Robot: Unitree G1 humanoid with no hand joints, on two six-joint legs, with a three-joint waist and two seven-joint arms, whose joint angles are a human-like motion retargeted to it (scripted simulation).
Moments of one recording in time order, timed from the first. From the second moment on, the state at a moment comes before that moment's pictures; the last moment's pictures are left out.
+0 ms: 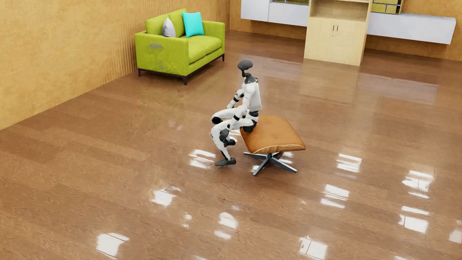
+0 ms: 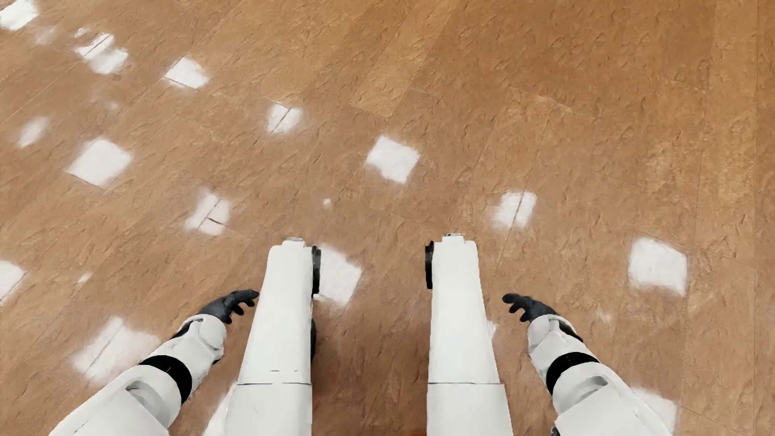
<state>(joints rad) -1.14 -1.18 -0.01 0.01 -0.02 -0.03 -0.14 0.19 0.54 1.86 1.89 -0.56 -0.58 -0.33 -0.35 0.38 -0.34 -0.11 -0.03 -0.67 0.49 1.22 1.28 0.04 -0.23 0.09 0.16 0.16 -0.11</state>
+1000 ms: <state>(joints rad) -1.04 -1.09 0.00 0.02 -0.02 -0.04 -0.10 0.15 0.54 1.43 1.48 -0.60 -0.56 -0.44 -0.40 0.41 -0.38 -0.15 -0.03 -0.63 0.54 1.22 1.24 0.04 -0.21 0.05 0.10 0.22 -0.19</state>
